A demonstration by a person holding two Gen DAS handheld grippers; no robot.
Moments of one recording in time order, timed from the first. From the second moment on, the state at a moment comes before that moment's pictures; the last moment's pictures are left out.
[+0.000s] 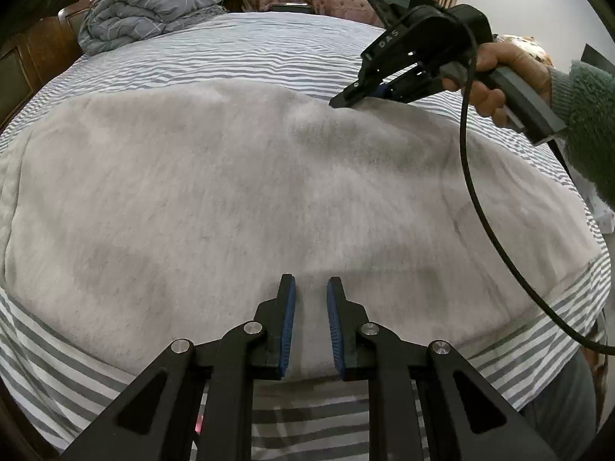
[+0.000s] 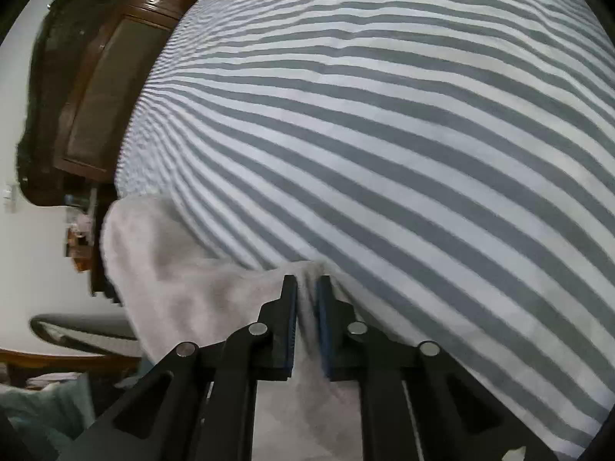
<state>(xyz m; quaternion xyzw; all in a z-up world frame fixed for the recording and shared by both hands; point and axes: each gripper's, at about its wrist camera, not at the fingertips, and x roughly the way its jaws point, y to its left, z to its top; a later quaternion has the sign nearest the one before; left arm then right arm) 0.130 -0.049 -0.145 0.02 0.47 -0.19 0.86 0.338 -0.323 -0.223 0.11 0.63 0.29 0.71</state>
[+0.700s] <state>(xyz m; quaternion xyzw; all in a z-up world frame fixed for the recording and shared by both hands) 0.105 -0.091 -0.118 0.09 0.45 -0.21 0.86 0.029 -0.614 -0.177 0.40 0.49 0.00 0.78</state>
